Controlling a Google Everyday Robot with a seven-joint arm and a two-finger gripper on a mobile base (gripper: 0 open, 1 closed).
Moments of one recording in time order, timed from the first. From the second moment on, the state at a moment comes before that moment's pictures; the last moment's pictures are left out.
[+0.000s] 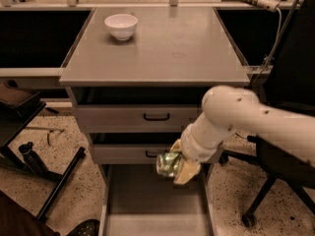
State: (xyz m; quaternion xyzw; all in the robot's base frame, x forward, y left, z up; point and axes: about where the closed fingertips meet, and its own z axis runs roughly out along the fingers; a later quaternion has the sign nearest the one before) arm 0.468 -0.068 0.664 -0.75 0.63 0.14 0.16
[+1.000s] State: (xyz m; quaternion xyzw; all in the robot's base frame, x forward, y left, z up) arm 0.423 0.008 0.535 -0.72 0.65 0.18 0.16
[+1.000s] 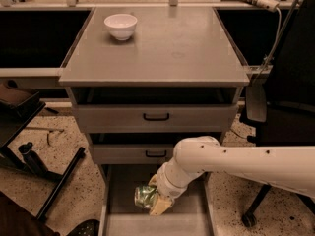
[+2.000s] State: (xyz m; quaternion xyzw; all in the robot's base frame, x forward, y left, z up) arm 0.497 0.063 0.441 -0.67 0.68 0.16 0.25
